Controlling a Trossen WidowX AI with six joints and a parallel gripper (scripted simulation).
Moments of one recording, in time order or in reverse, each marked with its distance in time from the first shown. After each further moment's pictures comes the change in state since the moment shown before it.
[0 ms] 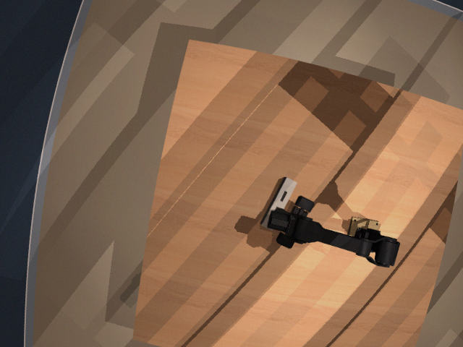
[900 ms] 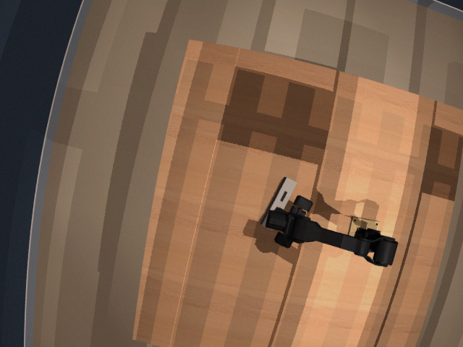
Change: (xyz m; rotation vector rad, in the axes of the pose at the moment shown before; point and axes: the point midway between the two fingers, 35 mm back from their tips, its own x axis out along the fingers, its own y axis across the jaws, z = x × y) arm -0.001 0.001 0.006 0.006 -0.001 0.000
